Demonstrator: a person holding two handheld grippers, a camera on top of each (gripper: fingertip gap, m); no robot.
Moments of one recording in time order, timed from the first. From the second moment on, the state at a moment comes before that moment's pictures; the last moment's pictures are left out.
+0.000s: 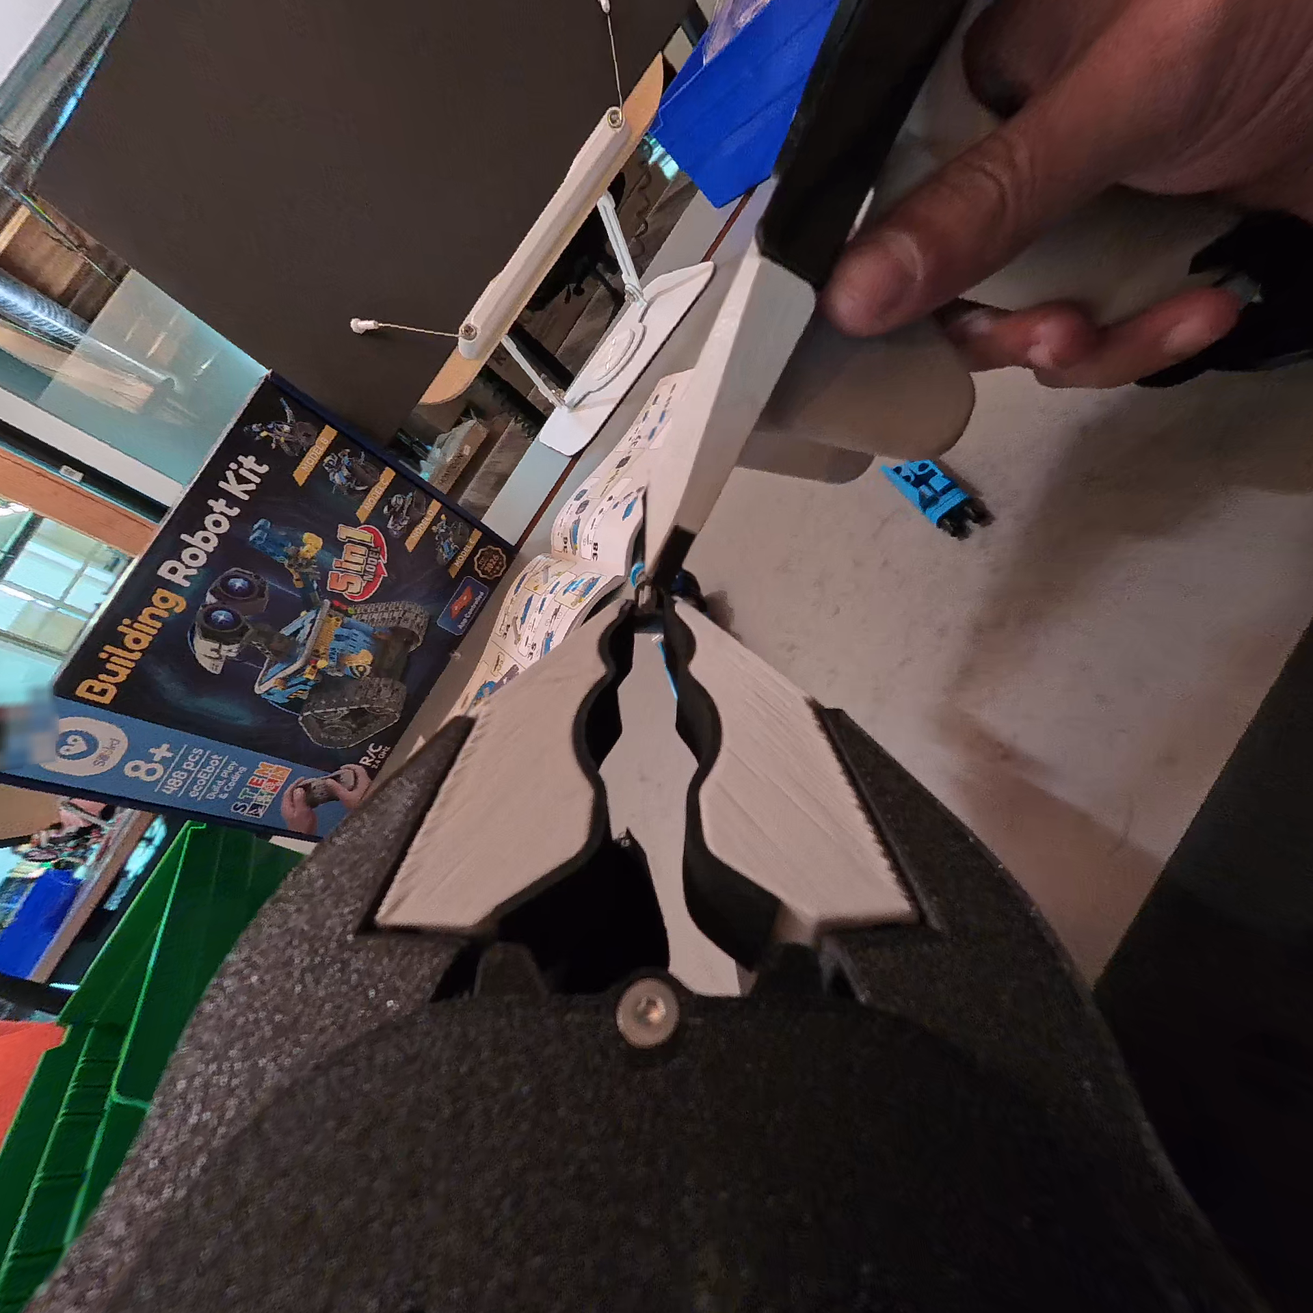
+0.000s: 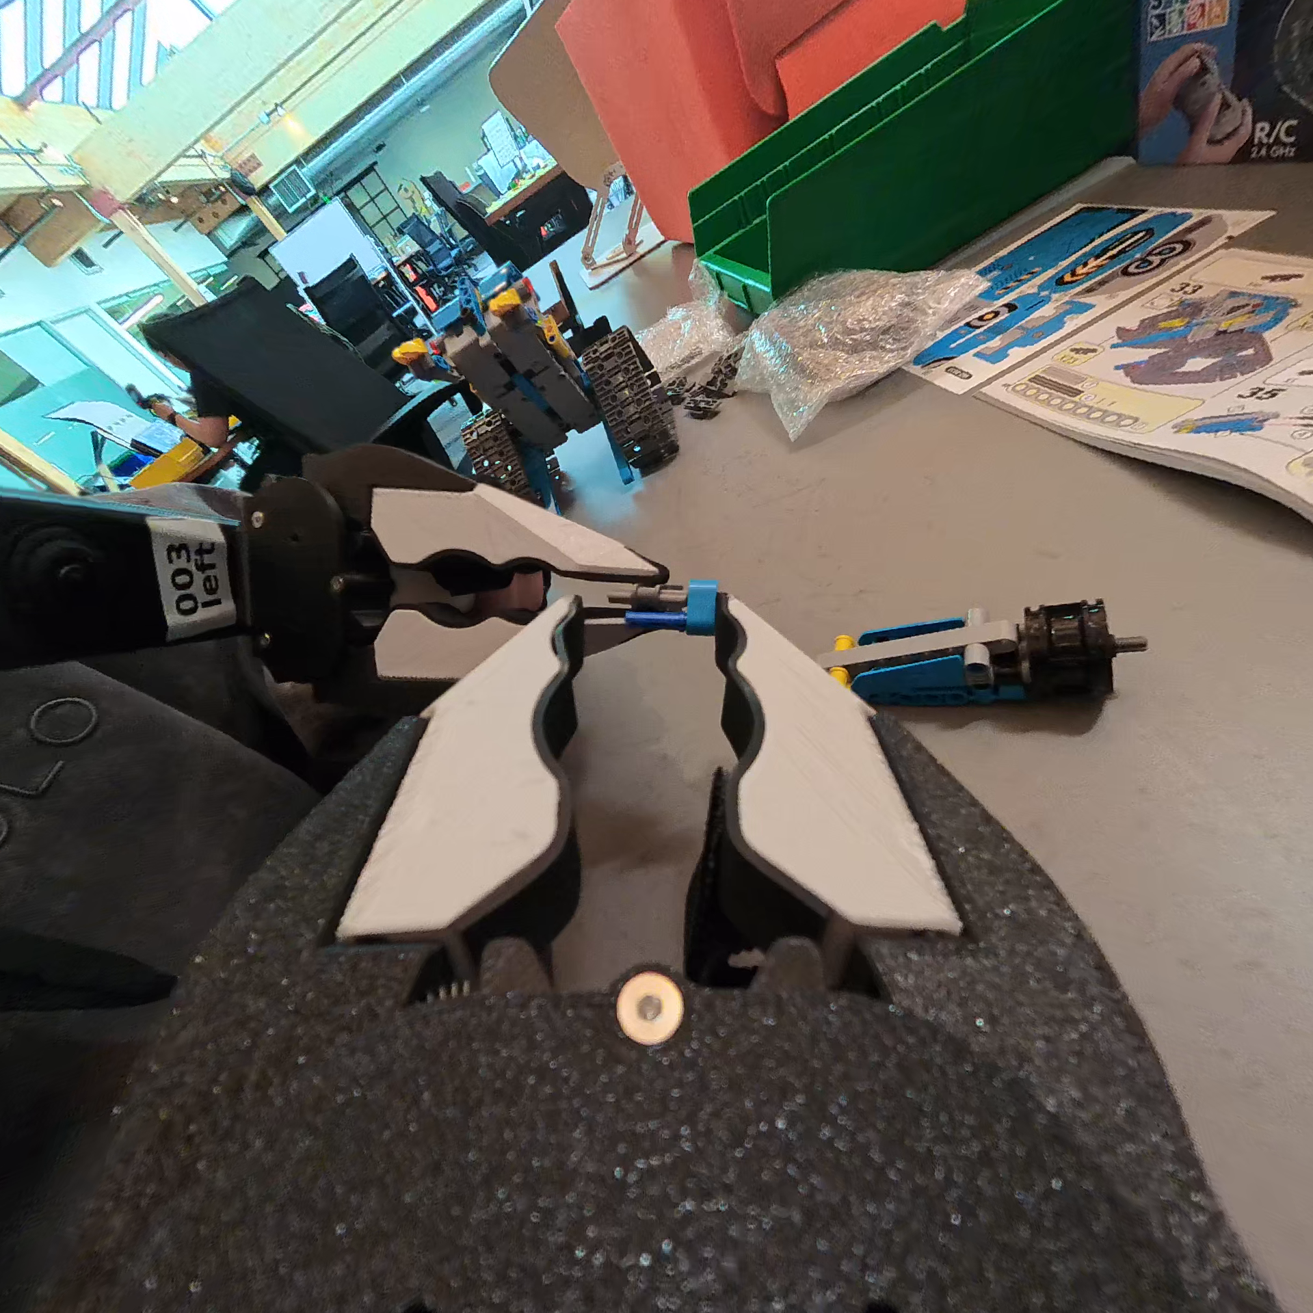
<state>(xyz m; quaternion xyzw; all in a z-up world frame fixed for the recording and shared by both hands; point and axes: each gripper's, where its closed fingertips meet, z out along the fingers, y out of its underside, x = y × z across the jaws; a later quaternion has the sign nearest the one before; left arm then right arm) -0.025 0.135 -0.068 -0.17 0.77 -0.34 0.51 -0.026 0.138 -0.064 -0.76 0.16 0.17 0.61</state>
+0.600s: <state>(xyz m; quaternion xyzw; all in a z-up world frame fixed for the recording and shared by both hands) -0.034 0.129 -0.056 -0.18 0.75 -0.41 0.48 -0.030 0.133 -0.053 -0.72 0.16 0.23 0.63</state>
